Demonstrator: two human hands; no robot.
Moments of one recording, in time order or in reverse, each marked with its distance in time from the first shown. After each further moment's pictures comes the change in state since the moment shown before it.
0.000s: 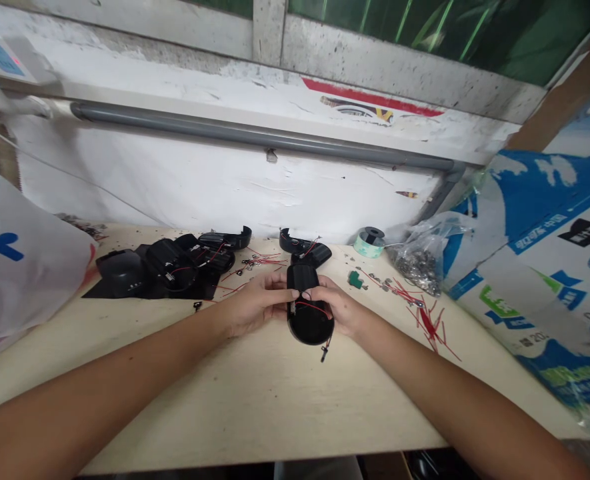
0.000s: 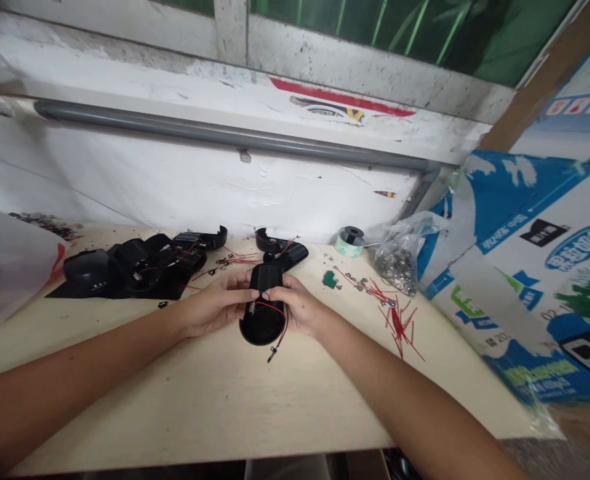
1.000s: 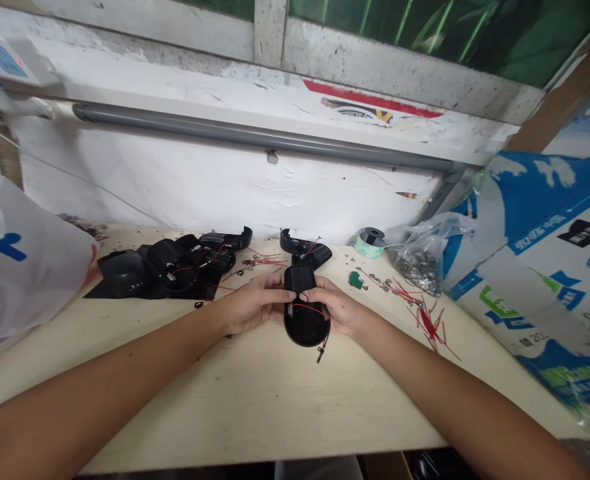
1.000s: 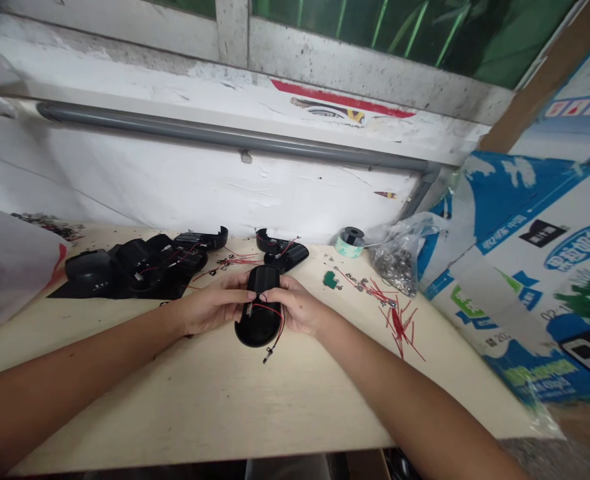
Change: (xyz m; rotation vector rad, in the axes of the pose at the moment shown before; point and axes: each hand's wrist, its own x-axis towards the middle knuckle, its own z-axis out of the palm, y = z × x) left_hand 0.000 0.001 -0.012 -0.046 -0.121 -0.035; right_hand 0.001 -0.001 0.001 -0.012 -0.059 0.043
